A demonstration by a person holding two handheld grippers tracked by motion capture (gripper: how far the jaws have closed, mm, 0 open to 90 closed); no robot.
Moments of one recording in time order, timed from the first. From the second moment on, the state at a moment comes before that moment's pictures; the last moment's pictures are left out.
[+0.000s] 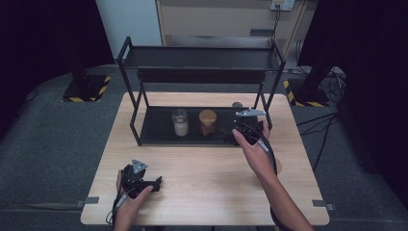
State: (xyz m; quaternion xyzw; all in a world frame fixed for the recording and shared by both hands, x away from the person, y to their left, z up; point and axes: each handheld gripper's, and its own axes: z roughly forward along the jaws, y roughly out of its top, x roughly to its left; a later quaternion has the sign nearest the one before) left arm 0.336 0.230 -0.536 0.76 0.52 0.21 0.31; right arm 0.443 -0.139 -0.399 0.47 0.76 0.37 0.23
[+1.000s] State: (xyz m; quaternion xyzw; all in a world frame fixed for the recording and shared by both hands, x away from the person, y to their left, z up) left arm 0.336 0.230 -0.536 0.76 0.52 0.21 0.31; right arm 0.416 -0.176 -0.391 0.48 0.75 0.38 0.23
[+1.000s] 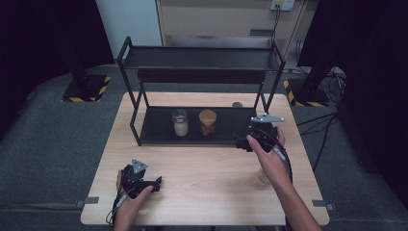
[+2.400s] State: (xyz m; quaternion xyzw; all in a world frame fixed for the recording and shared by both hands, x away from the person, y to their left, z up) left arm 0.336 0.230 -0.536 0.76 0.52 0.22 0.31; right arm 0.380 -0.241 -0.395 0.53 0.72 0.37 0.24
